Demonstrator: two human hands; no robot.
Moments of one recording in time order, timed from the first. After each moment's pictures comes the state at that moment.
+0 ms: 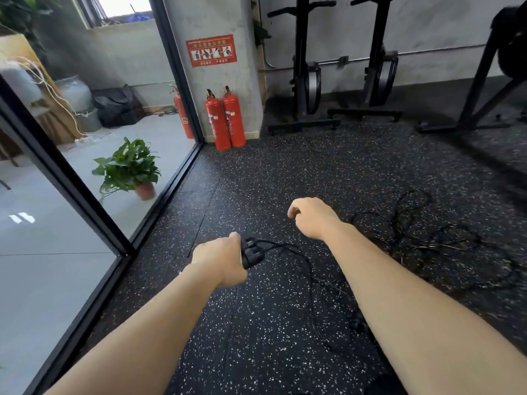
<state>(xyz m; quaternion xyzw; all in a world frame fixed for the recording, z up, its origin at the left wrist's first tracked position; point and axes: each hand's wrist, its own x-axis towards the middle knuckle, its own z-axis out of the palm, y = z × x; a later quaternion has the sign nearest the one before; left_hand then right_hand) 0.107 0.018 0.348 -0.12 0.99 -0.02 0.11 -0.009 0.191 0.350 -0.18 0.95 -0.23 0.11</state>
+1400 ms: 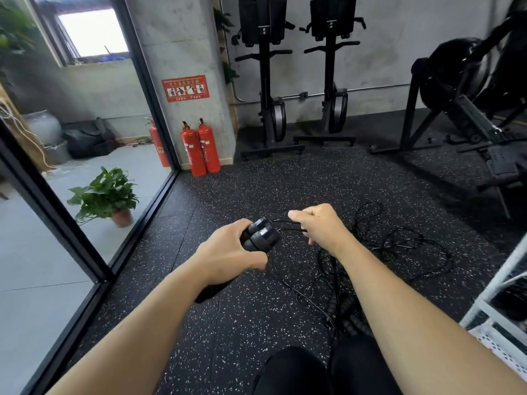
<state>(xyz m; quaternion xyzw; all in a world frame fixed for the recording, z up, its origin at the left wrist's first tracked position) 0.199 0.083 0.433 -0.01 0.93 0.37 0.04 0.104 0.281 0.397 -0.14 0.81 -0.57 0.03</state>
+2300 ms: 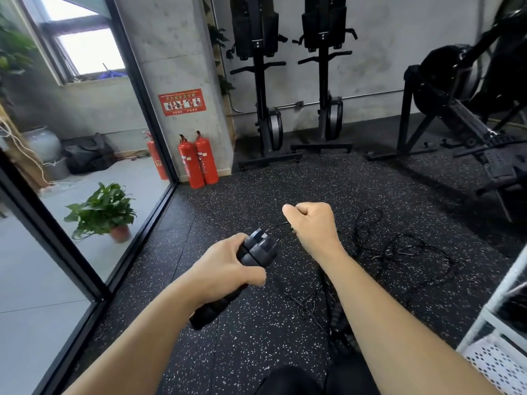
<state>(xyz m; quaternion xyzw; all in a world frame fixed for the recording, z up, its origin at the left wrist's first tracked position) 0.203 0.097 0.458 -0.02 0.90 0.42 0.08 0.103 0.262 0.418 -0.11 0.77 -0.61 -0.14</state>
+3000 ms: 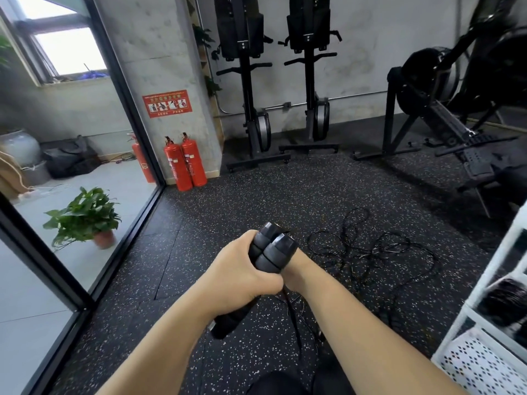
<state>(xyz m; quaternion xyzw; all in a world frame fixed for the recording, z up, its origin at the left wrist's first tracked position) 0.199 0.141 0.453 0.06 0.88 0.47 0.02 0.120 0.250 0.395 -0.08 0.66 -0.73 0.19</state>
